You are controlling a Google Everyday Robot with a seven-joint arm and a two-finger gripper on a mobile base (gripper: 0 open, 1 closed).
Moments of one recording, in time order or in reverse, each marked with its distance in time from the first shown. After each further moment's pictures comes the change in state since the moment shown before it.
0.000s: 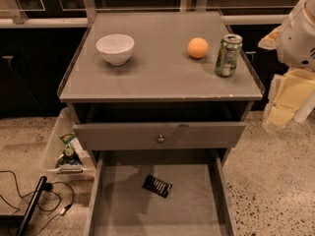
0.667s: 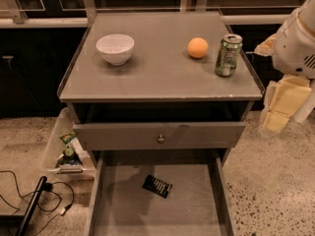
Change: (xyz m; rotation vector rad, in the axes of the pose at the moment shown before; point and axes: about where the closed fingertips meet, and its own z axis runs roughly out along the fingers) arm 0.000 0.004 0.013 -0.019 -0.010 0.000
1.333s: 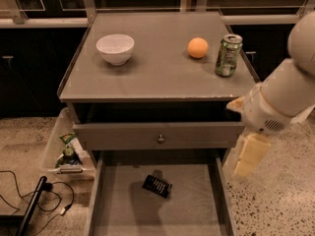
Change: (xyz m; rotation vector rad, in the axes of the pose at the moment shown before) arm 0.005 0.052 0.117 -0.186 -0.109 0.019
